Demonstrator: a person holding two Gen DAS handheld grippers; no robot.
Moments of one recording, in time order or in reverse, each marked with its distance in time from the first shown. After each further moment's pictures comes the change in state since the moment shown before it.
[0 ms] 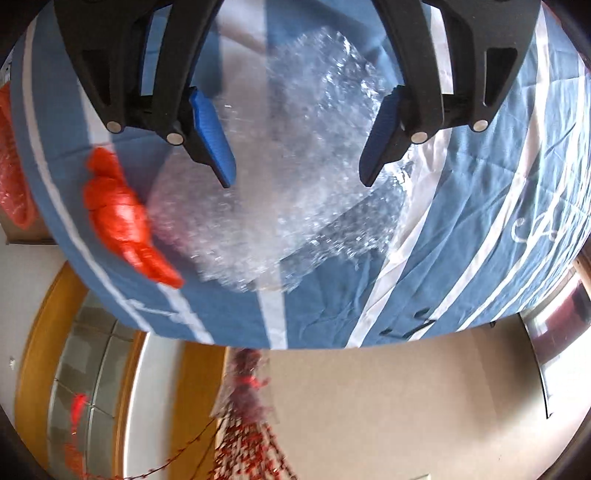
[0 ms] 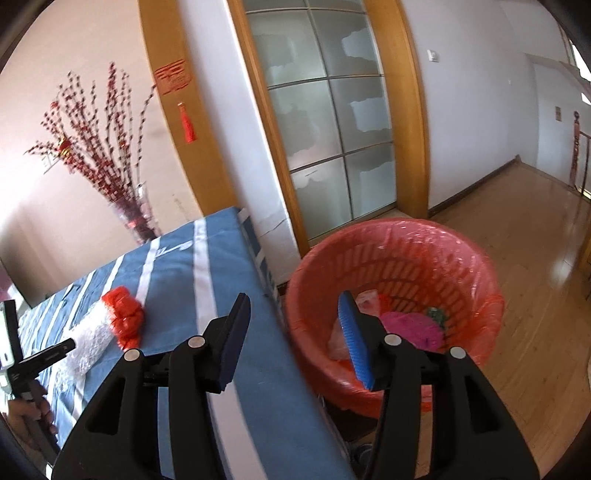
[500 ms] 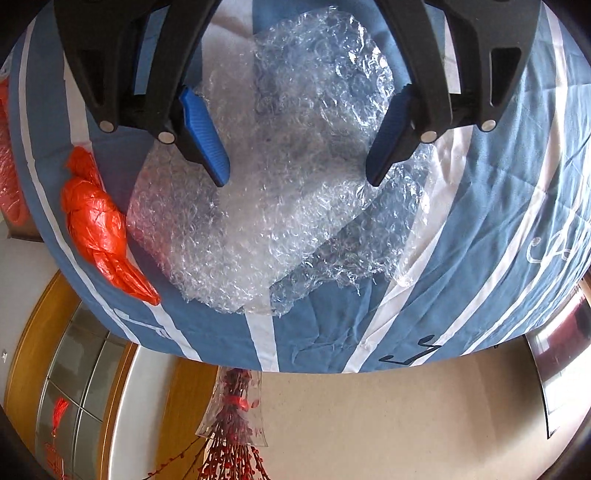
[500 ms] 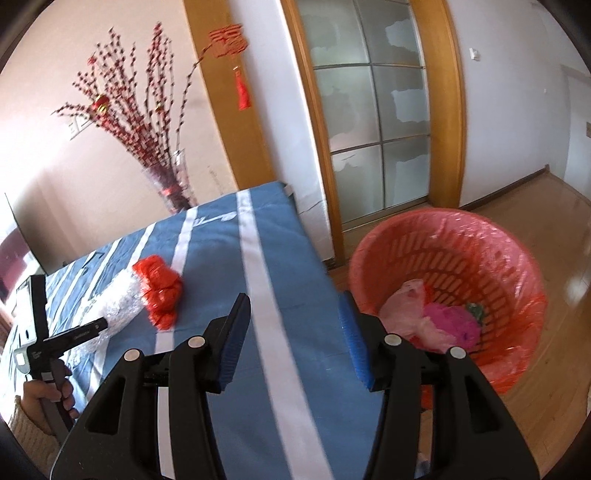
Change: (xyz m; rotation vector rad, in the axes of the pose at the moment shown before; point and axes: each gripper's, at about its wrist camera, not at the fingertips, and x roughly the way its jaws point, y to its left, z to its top) left arm 0.022 0.009 -0.007 -0.037 0.056 -0.024; right arm 0.018 0.057 -0.014 -0.090 0.077 0.099
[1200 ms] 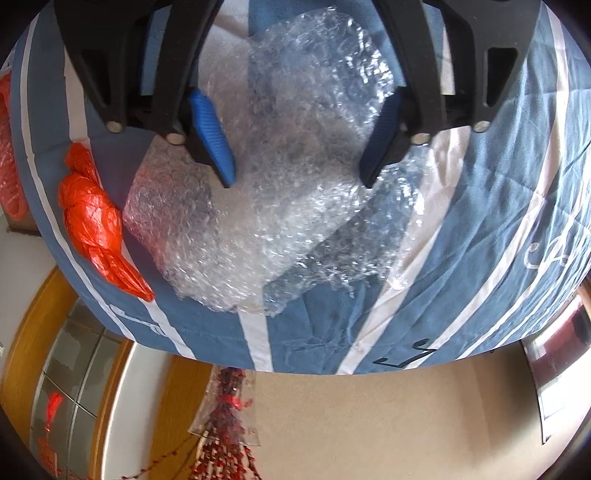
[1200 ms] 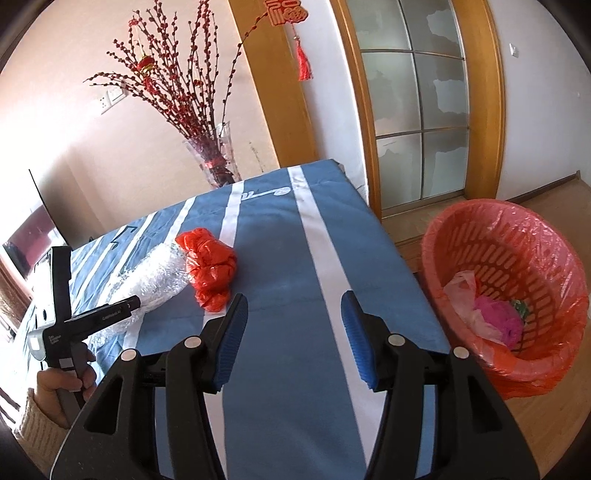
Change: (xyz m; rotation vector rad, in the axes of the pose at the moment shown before) left arm -0.001 0.004 0.002 -0.031 -0.004 0.011; right arm 0.020 0.048 -0.008 -0.055 0.067 0.117
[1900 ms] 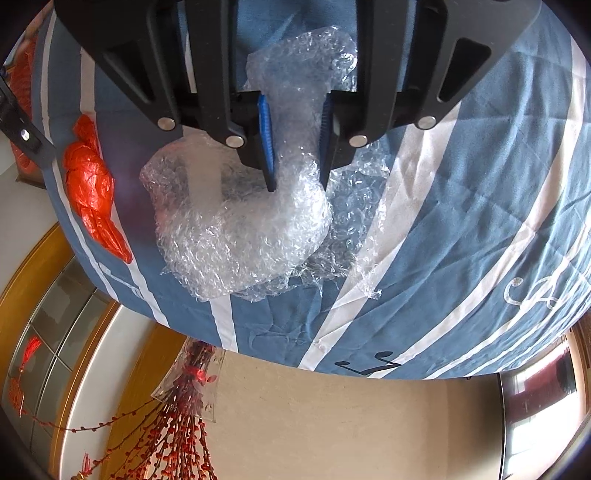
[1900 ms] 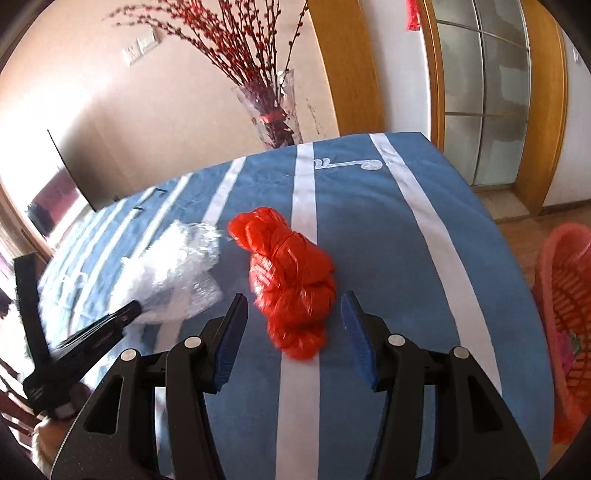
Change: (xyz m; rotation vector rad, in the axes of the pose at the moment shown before) left arm -0.007 0.031 -0.004 -0.155 -0.032 -0.023; right arm 0.096 0.080 0.025 -0.111 0.163 0.103
